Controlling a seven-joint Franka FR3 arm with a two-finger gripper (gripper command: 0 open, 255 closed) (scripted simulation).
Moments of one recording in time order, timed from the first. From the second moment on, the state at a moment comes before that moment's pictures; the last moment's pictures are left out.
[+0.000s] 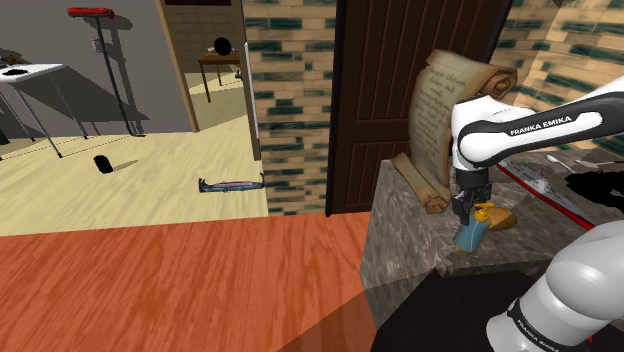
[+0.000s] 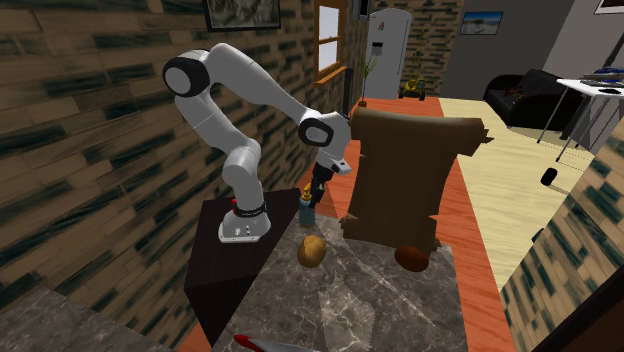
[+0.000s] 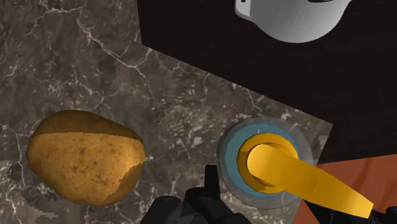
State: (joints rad) arm -0.24 -0.55 -0.12 -2.78 -0.21 1.91 -0.02
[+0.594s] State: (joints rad) arm -0.24 -0.57 -0.11 -2.77 -0.21 1.87 -0.02
